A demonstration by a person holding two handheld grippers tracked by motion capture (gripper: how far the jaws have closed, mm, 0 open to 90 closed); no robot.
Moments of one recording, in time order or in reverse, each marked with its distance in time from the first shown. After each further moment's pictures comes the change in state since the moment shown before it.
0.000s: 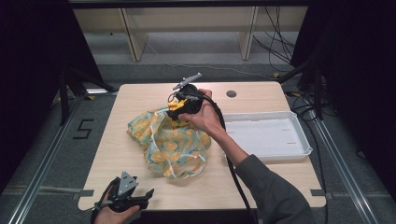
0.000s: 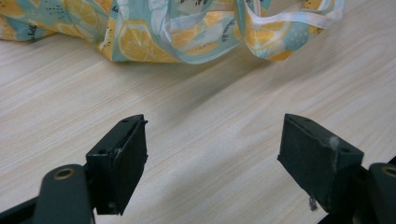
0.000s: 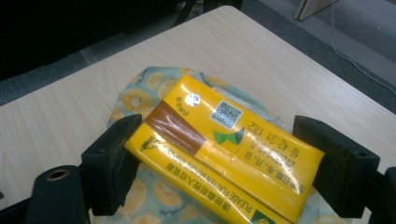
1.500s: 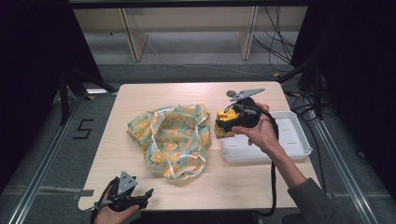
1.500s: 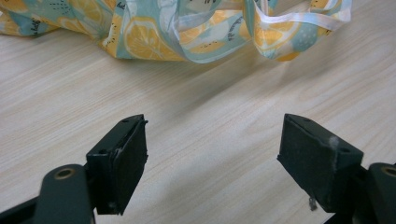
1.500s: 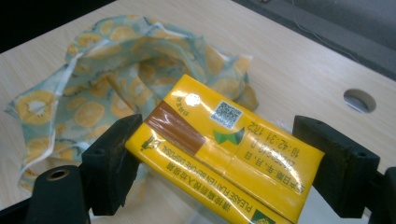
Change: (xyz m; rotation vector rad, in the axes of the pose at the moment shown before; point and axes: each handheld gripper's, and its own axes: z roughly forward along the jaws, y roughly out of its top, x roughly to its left) left arm 0.001 -0.002 0.002 -0.002 0.005 -0.036; right arm -0.062 -0.106 -0.098 -0.004 -0.091 0.107
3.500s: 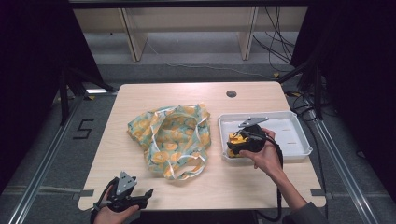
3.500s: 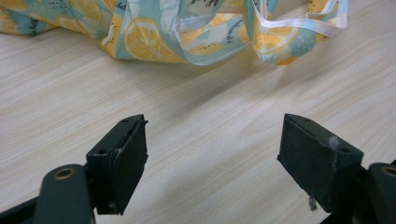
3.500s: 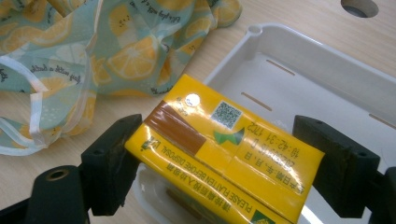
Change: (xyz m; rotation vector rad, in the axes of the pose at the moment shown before) left arm 0.001 -0.001 -0.002 -0.001 -0.016 -0.005; right arm -0.003 -0.084 0.025 0.106 -0.088 0.068
